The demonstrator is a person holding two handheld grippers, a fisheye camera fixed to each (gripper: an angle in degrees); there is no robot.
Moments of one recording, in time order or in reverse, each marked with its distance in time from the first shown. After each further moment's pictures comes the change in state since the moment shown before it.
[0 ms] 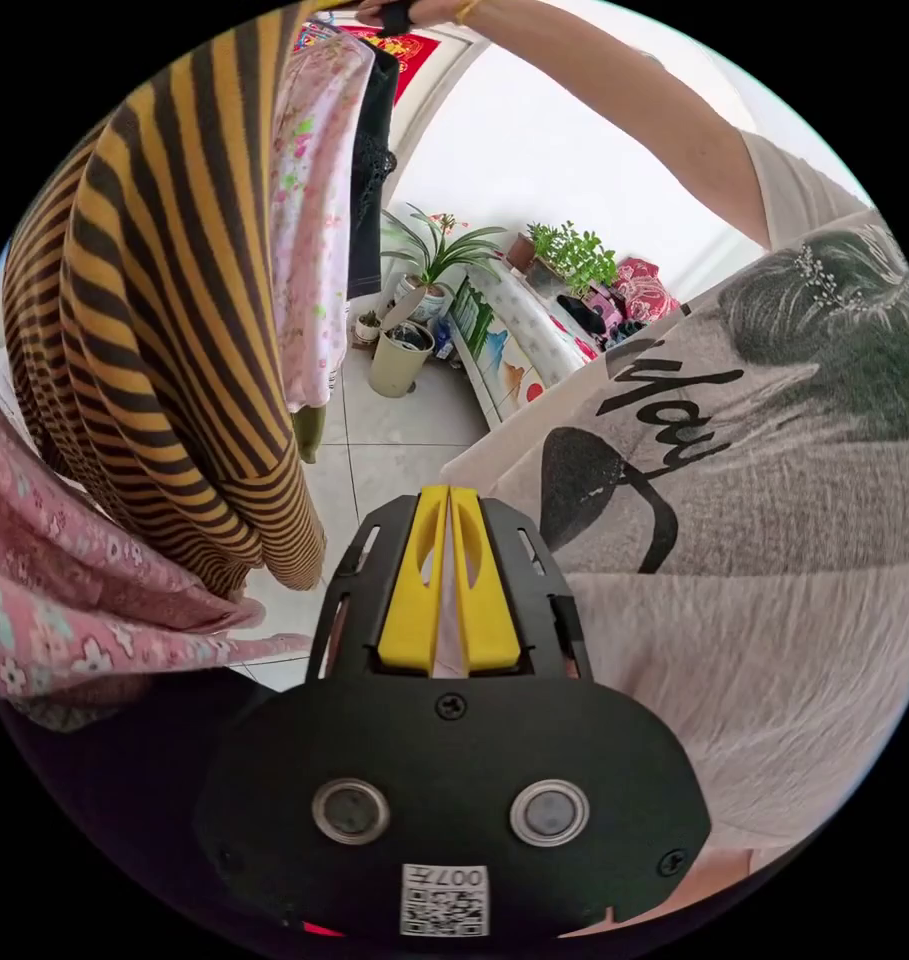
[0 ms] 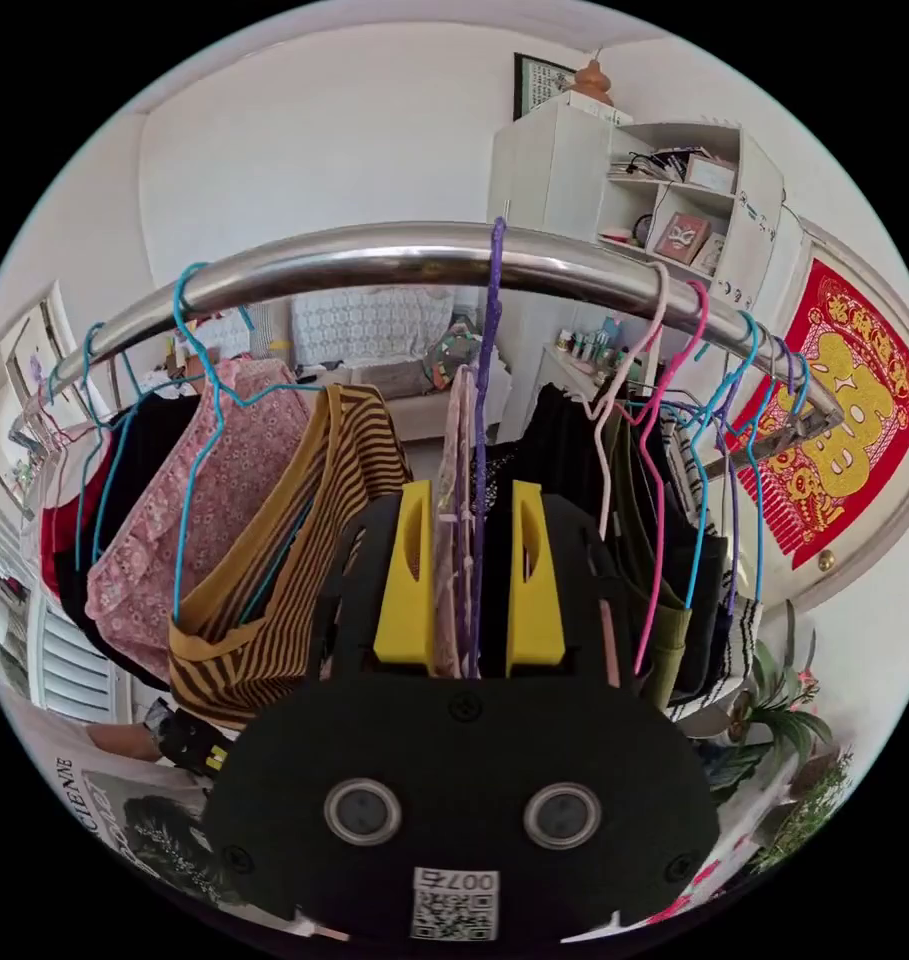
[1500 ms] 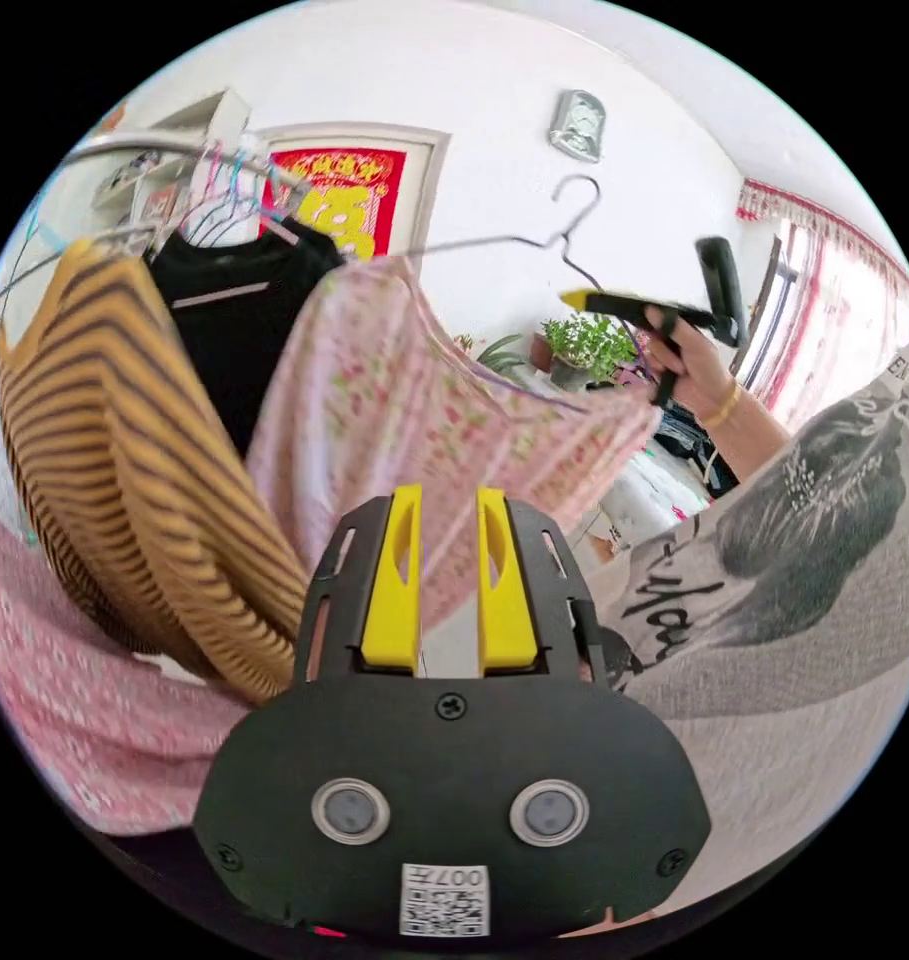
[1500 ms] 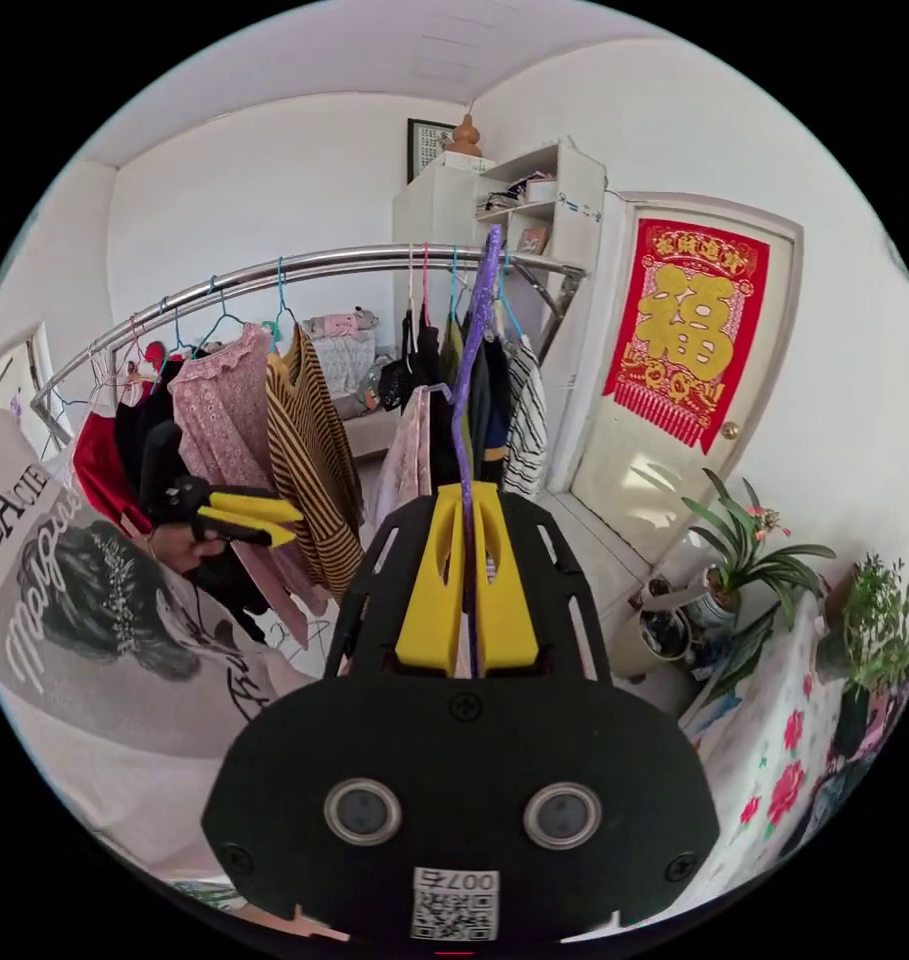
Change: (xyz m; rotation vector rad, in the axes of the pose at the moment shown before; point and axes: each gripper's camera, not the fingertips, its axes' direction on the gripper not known) left arm 0.088 -0.063 -0.193 0.339 -0.232 0.139; right arm -0.072 0.345 -0.118 0.217 0.149 0.216
